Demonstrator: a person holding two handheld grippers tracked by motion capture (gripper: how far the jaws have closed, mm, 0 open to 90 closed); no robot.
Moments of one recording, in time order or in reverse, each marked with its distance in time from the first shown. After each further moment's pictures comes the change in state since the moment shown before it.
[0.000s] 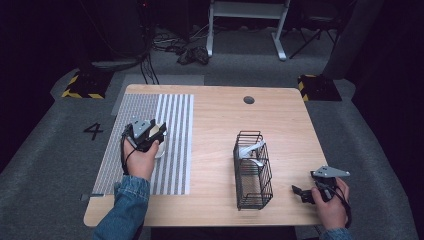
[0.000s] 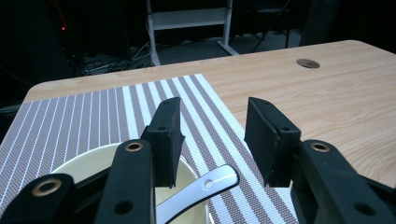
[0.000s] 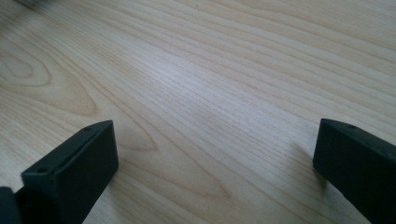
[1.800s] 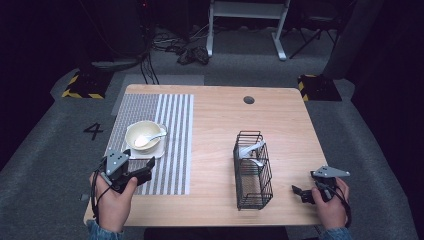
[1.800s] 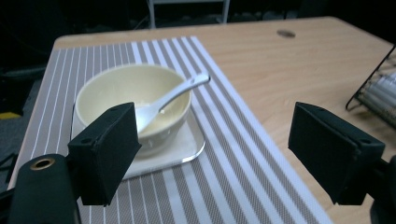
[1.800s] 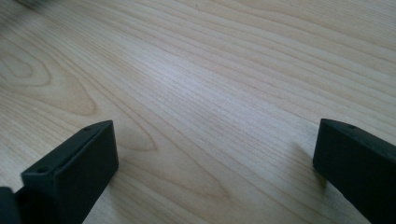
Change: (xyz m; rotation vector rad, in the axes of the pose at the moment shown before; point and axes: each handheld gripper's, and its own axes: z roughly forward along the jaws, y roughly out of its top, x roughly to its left) left arm -0.012 -0.029 -0.115 0.133 -0.002 -0.037; right arm 0.000 0.000 0.000 -0.001 -0.001 0.001
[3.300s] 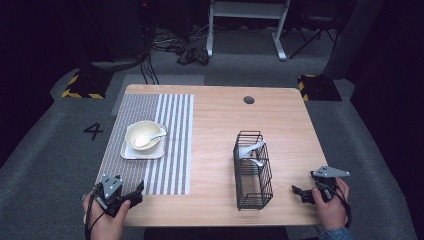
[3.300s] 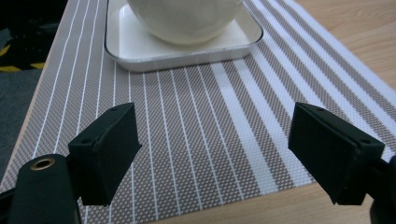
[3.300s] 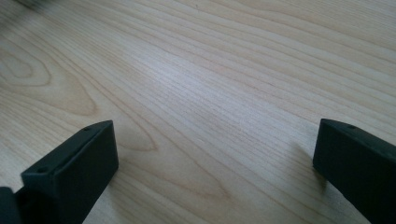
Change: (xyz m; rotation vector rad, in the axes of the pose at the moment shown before) left arm 0.023 -0.083 0.001 0.115 0.131 -0.039; right arm 0.000 0.000 0.000 -0.001 0.001 0.000
